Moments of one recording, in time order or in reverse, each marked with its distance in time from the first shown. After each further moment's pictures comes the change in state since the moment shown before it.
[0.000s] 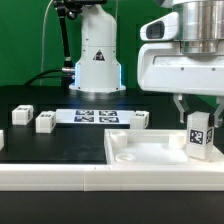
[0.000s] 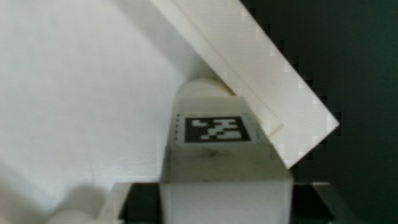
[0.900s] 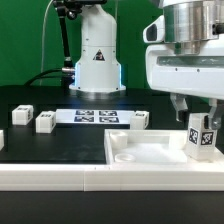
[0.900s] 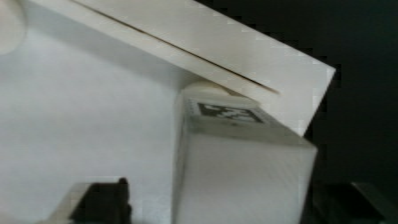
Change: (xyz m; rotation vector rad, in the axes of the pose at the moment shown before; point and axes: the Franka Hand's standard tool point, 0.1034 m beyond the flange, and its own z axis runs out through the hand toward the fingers) arm 0.003 0.004 0.001 0.026 -0.041 0.281
